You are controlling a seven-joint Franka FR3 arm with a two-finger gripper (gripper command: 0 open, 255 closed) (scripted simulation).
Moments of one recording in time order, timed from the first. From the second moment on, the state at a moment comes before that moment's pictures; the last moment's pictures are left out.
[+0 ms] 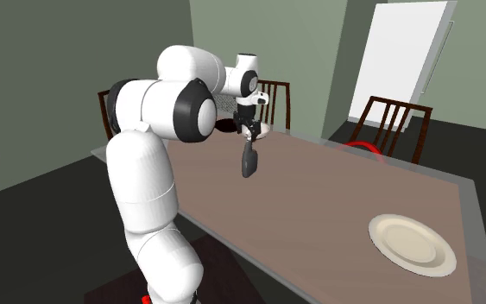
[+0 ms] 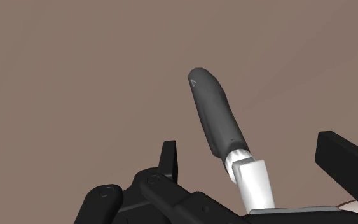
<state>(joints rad) 0.17 0.02 0.45 -1.84 0.02 1.93 0.48</state>
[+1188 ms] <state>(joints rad) 0.17 0.02 0.45 -1.82 0.02 1.91 0.48</state>
